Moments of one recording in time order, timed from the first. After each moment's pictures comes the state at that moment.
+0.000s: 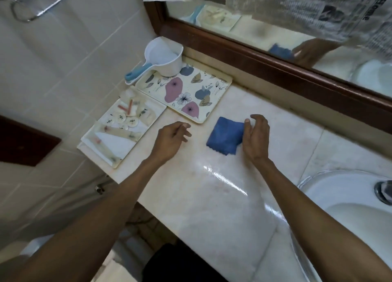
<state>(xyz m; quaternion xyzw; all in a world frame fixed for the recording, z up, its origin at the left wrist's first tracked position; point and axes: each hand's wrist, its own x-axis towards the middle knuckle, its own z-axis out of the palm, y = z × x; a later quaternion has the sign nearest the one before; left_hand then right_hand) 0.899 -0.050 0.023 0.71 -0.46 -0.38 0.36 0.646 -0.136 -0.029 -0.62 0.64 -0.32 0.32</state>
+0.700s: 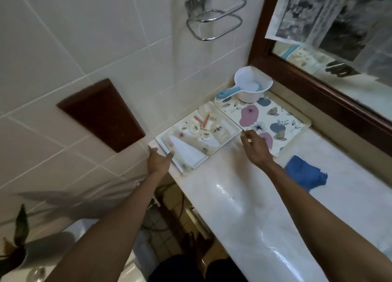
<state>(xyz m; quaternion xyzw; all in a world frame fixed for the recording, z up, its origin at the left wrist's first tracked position) 1.144 0.069 -0.020 0.89 -0.11 -0.31 0.33 0.889 -0.129 0.001 -0.75 0.49 -0.18 0.41</state>
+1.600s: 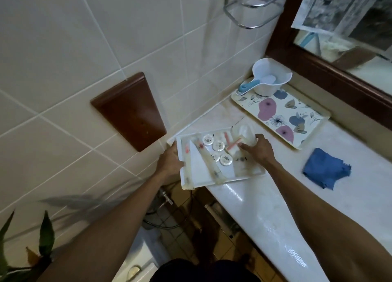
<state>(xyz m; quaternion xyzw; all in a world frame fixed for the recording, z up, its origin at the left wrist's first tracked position) 1.200 0.103 -0.023 0.83 -0.36 -0.35 0.22 0.945 -0.090 -0.022 -0.68 0.62 -0.07 0.38</state>
